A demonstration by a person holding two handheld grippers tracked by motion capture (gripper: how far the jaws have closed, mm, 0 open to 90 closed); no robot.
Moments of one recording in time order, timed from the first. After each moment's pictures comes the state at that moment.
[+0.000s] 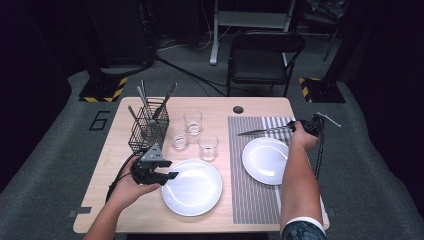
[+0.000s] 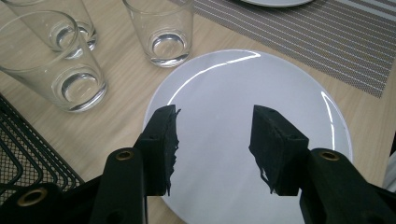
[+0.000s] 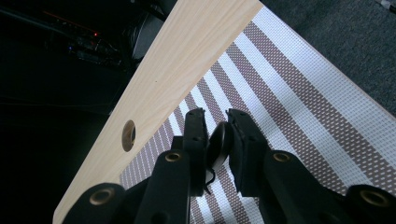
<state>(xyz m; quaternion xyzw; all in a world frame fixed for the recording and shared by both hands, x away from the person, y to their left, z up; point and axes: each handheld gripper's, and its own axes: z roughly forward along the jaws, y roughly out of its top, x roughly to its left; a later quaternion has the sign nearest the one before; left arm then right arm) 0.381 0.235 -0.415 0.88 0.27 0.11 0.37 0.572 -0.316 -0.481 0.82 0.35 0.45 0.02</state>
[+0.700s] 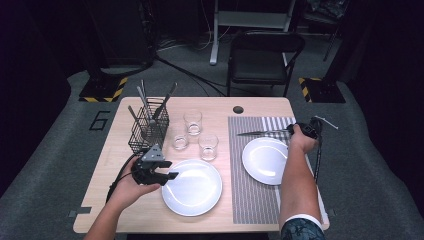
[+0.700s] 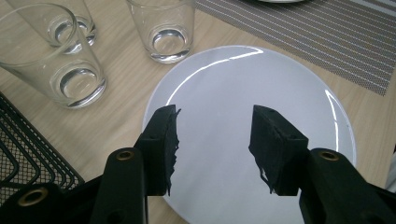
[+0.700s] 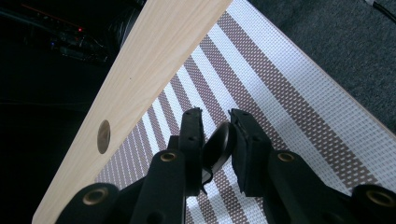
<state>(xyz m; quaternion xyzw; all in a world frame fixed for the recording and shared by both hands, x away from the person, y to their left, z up) 0.382 0.235 -0.419 0.88 0.28 0.11 0.37 0.577 -0.319 -0.501 0.83 0.35 0.43 0.02</state>
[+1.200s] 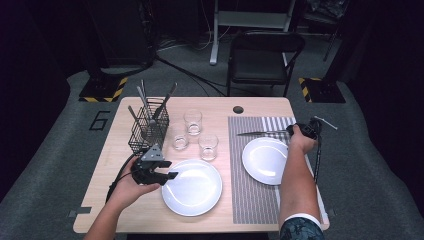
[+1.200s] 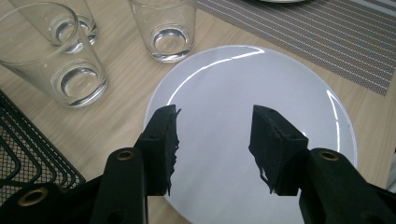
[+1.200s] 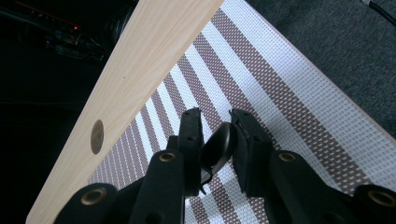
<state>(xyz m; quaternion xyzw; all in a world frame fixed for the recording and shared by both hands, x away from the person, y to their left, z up) 0.382 0.236 -0.419 0.88 0.27 0.11 0.36 0.578 -0.319 -0.506 0.83 0.36 0.42 0.02</state>
